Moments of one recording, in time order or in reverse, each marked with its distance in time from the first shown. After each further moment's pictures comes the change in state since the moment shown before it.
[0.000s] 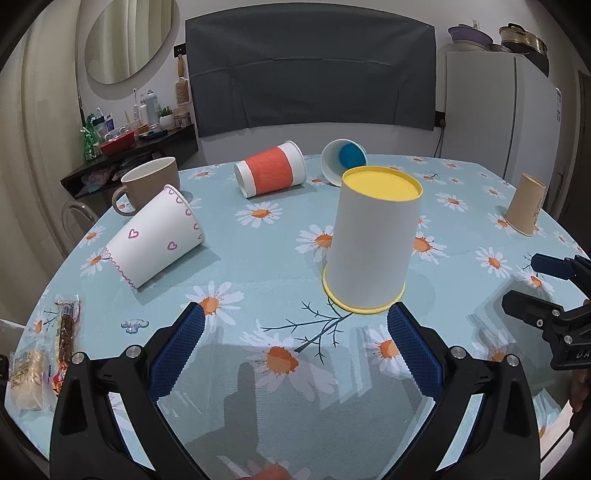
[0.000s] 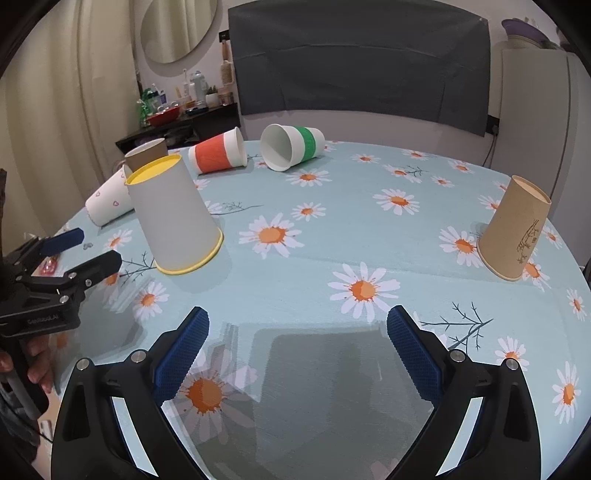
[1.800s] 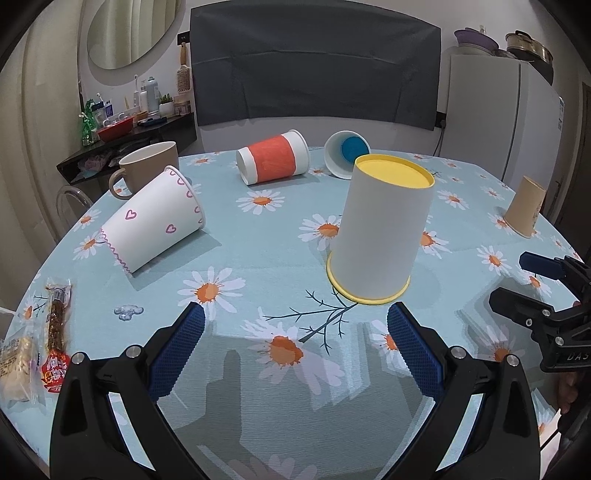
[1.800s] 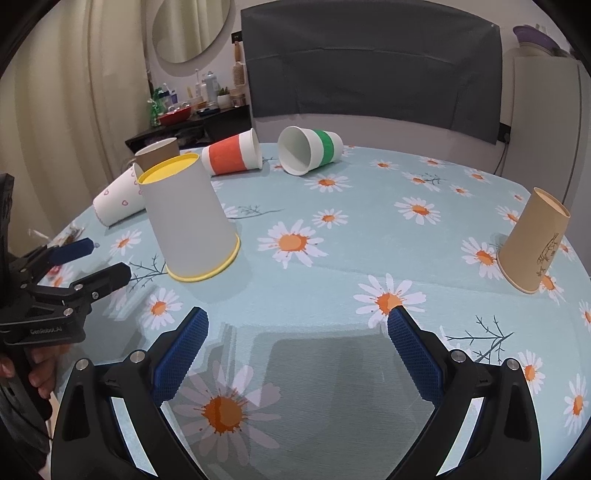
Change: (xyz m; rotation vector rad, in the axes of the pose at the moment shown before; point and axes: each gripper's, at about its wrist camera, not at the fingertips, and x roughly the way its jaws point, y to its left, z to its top) left arm 0.007 0.007 -0.005 -0.035 0.027 -0.030; right arm 0.010 0.012 0.001 -0.018 -0.004 0.025
